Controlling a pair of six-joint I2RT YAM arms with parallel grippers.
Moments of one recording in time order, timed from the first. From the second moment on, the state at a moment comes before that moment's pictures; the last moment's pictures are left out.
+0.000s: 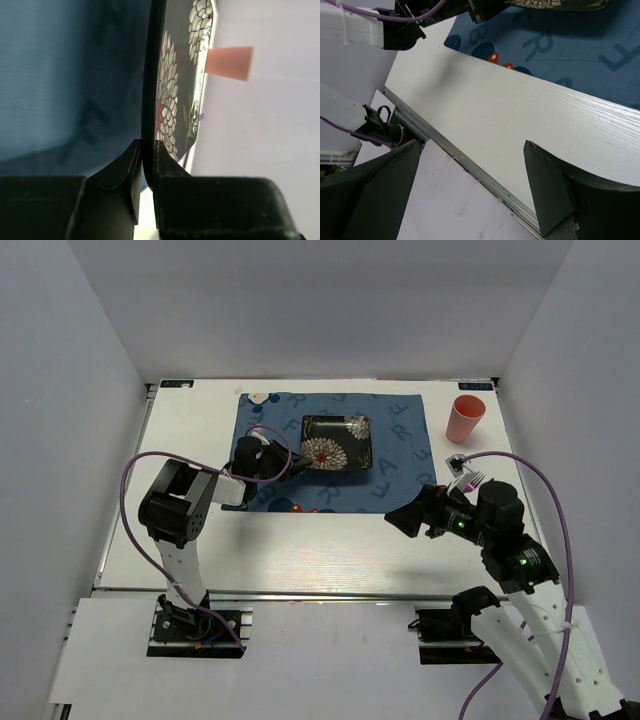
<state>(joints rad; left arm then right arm) -0.34 1.92 0.84 0.72 0.43 -1.21 0.37 0.55 0.70 -0.53 -0.49 0.51</state>
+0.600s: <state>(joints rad) -0.33 2.02 0.84 0.75 0.41 -1.20 0.37 0.54 0.70 -0.55 -0.48 0.51</state>
